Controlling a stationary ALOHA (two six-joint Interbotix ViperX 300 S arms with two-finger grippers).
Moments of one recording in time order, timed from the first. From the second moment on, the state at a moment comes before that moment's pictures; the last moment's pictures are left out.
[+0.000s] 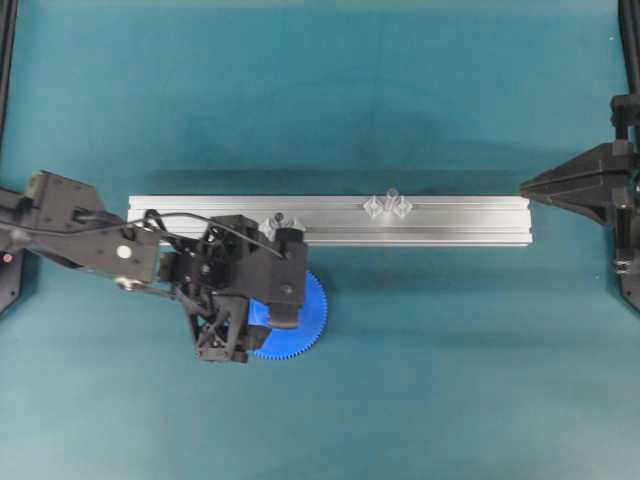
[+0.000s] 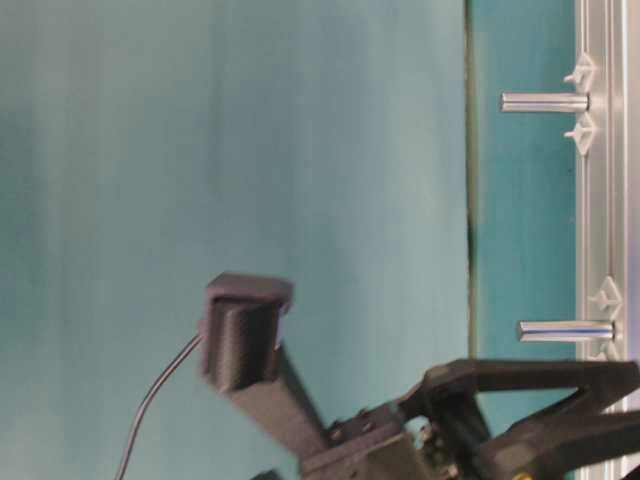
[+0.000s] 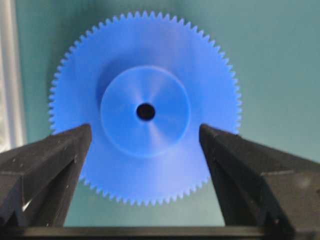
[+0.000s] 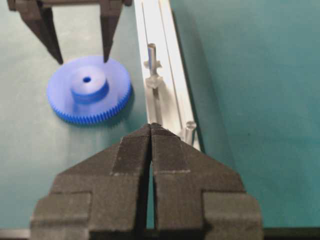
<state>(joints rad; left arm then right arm) -0.14 0.05 0.60 0.02 0.22 -0.07 -0.09 -1.01 1.12 0.02 0.25 0.04</state>
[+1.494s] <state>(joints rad) -0.13 0.15 0.55 0.02 0.24 -0.09 -0.09 -1.06 1.15 0.04 0.26 0.04</state>
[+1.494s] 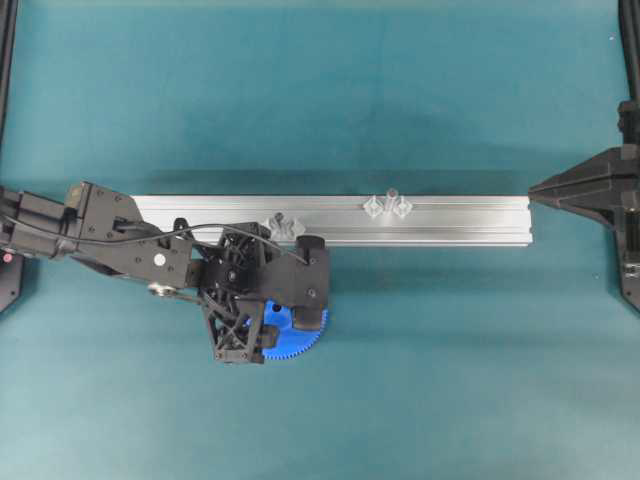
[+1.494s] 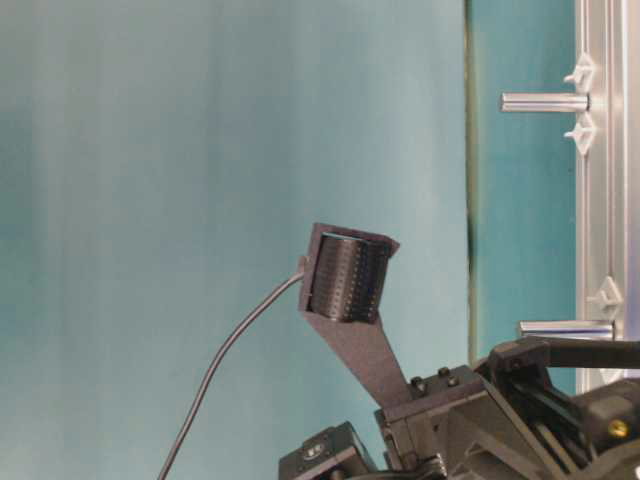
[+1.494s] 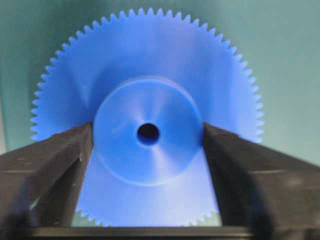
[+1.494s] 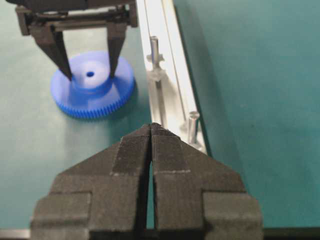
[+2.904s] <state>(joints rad) 0.00 0.02 0.37 0.02 0.25 0.13 -0.09 -1.09 1.17 0.04 0.25 0.04</state>
